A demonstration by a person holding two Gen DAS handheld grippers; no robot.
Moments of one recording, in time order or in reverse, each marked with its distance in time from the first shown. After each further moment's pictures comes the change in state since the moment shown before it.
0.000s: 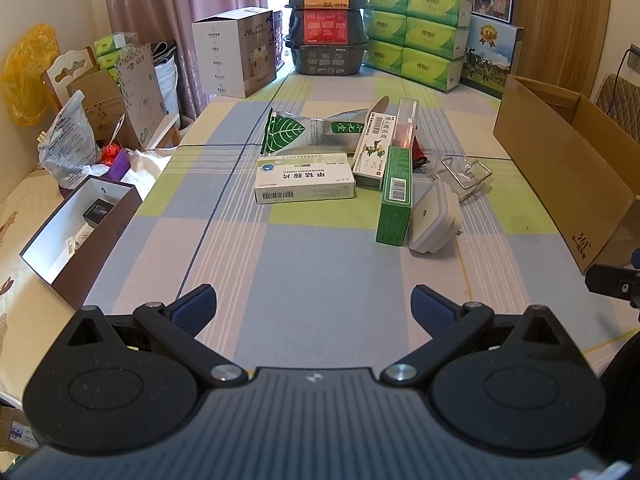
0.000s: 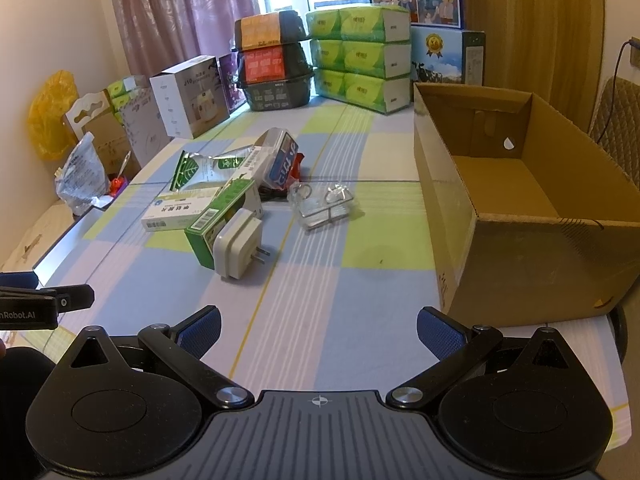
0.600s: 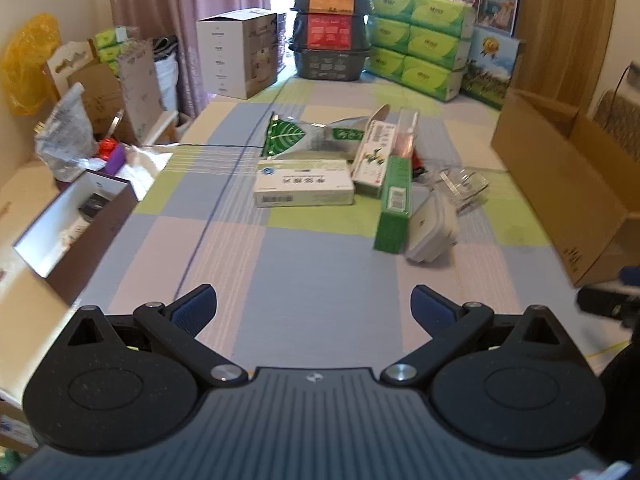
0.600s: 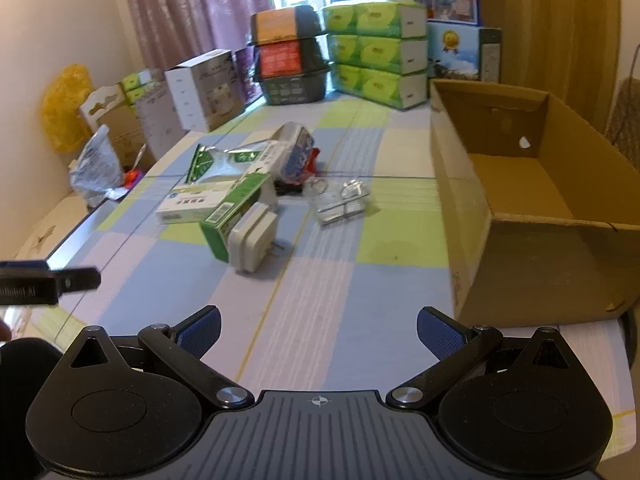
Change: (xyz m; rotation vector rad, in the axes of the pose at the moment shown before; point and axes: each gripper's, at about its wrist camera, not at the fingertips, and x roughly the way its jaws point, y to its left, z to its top) left arm -0.006 0.014 0.012 -0.047 0.003 -0.054; right arm 0.000 0.001 0.004 -0.028 0.028 0.054
